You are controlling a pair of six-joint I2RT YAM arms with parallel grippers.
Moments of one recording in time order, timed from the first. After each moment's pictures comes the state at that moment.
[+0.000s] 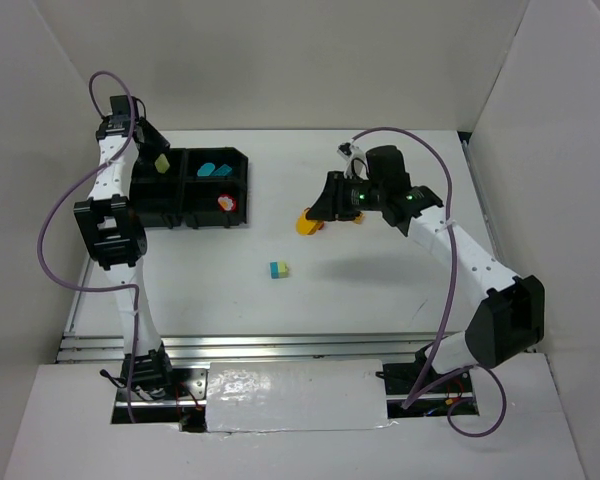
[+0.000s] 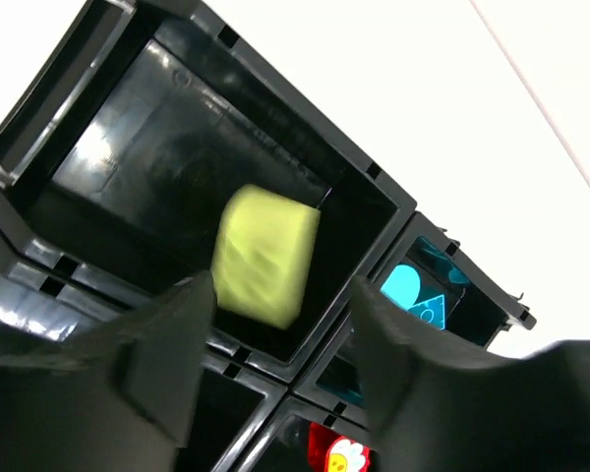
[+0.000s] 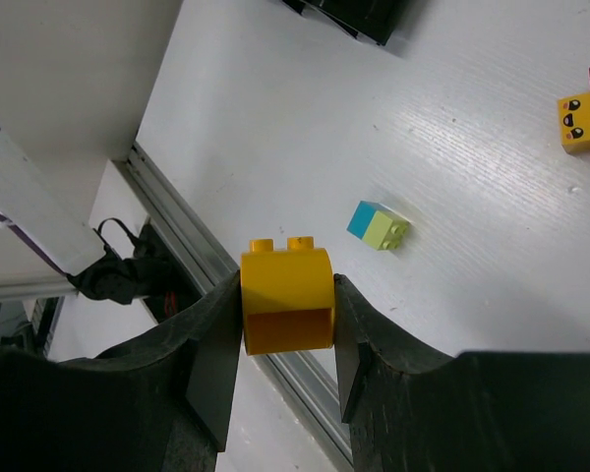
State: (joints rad) left arm 0.20 2.34 2.28 -0.78 -0.05 -0.64; right arm 0.42 1.43 1.25 -0.40 -0.58 0.43
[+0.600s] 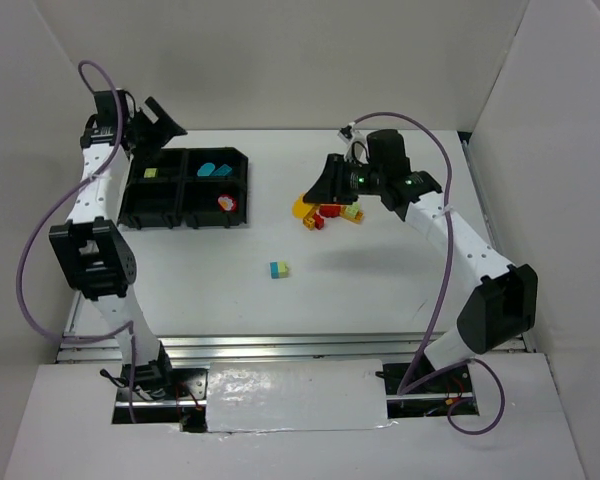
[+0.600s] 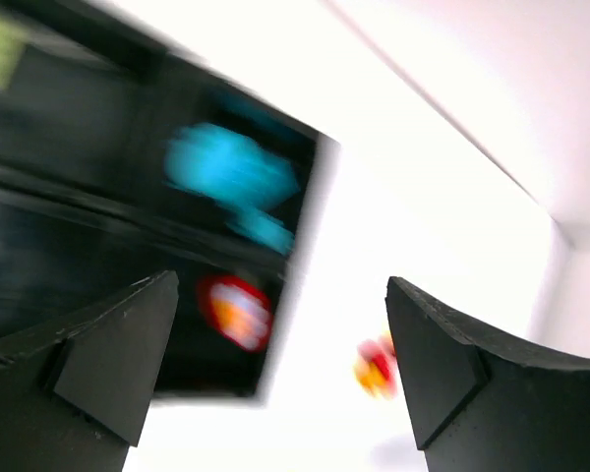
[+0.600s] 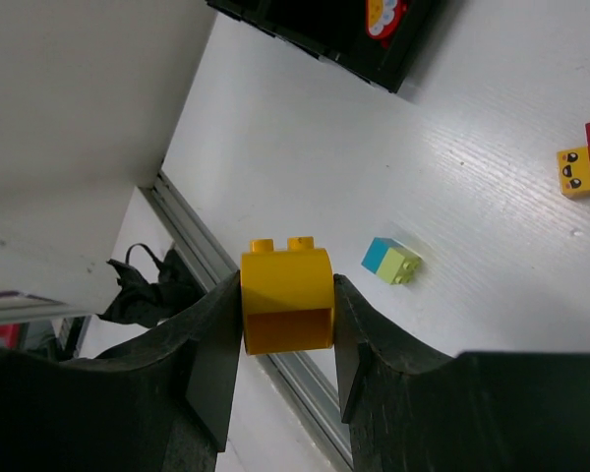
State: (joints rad) left arm 0.18 1.98 1.94 -0.64 0.24 -0.64; right arm 0.40 1.50 1.38 -0.42 -0.60 0.47
